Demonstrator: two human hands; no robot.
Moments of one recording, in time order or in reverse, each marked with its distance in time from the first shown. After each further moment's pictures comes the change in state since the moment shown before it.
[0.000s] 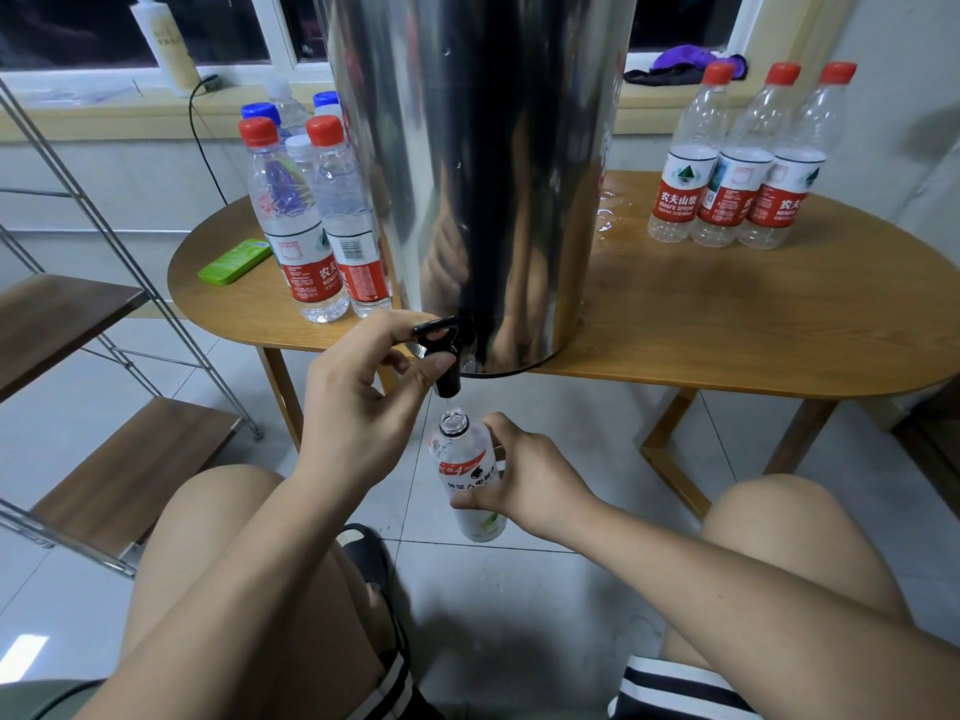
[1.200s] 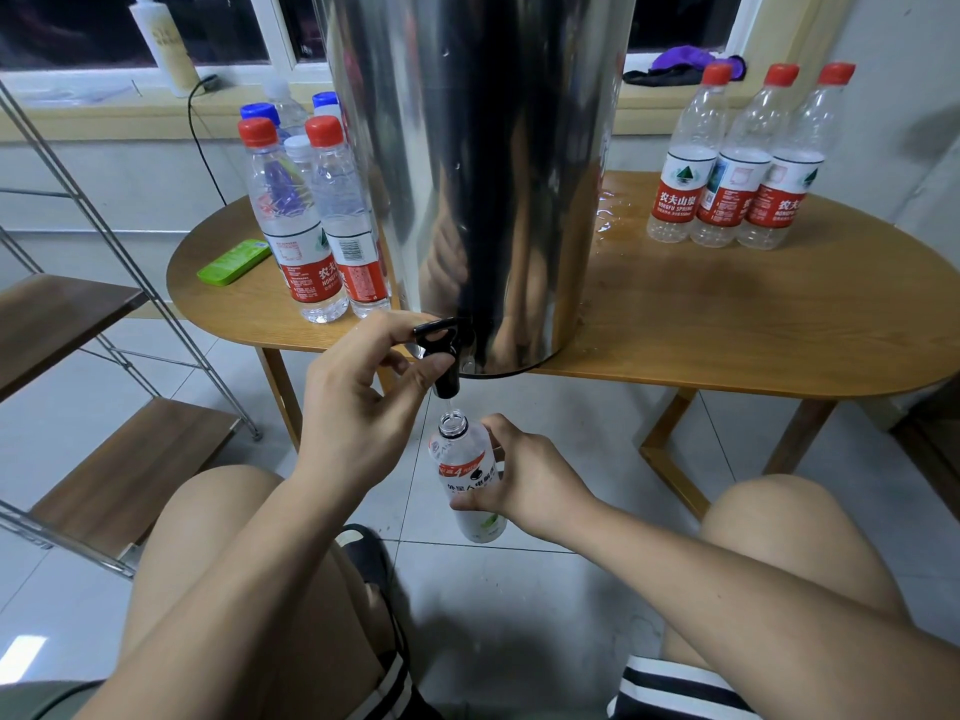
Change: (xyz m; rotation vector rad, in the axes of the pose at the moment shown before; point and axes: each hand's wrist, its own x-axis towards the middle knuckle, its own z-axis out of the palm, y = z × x) left_hand -0.001 -0.002 0.000 0.006 0.006 -0.009; right_hand 0.000 0.001 0.001 -0.004 0.004 -0.006
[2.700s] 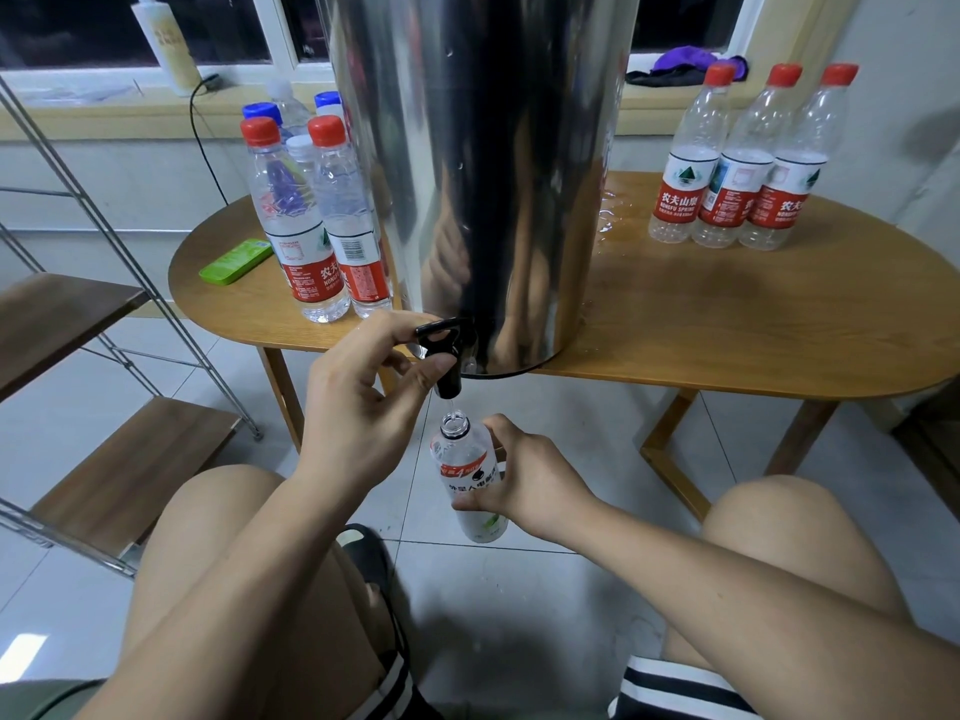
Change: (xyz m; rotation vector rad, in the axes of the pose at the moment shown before) left_hand 0.000 -0.003 -0.001 -0.004 -0.014 0.010; right_hand 0.001 0.002 0.001 -0.016 -0.002 0.002
